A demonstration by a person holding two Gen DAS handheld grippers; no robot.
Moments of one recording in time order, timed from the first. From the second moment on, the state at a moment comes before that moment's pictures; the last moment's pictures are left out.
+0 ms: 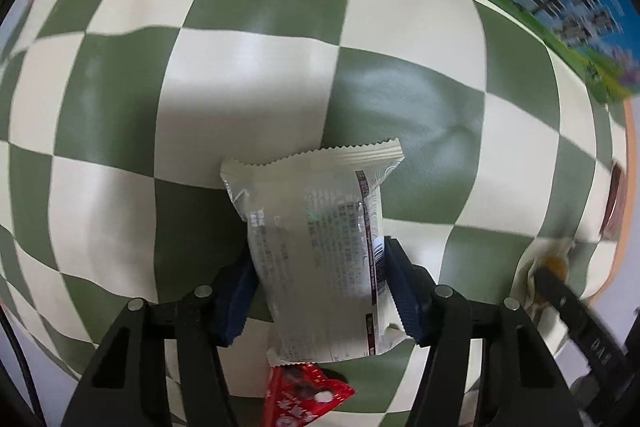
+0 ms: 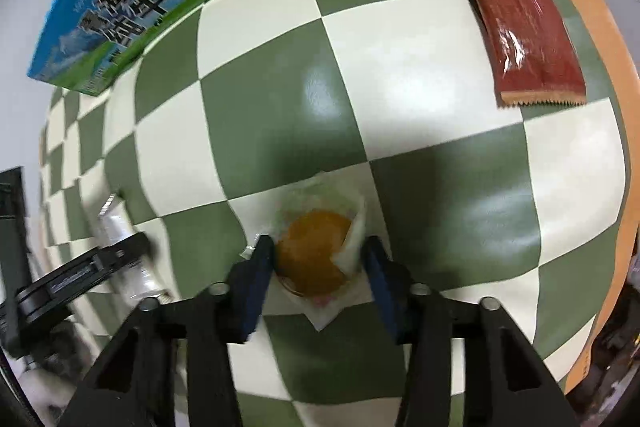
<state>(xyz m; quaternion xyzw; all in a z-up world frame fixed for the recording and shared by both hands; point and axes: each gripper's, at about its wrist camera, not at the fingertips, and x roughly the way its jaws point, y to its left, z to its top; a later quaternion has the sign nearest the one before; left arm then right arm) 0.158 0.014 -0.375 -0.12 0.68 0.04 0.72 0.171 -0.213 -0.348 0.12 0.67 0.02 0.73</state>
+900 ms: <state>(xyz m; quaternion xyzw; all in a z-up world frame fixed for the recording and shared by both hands) 0.274 -0.030 -0.168 -0.06 0.56 -0.11 0.82 0.226 -0.203 -0.163 0.13 0.56 0.18 0.80</state>
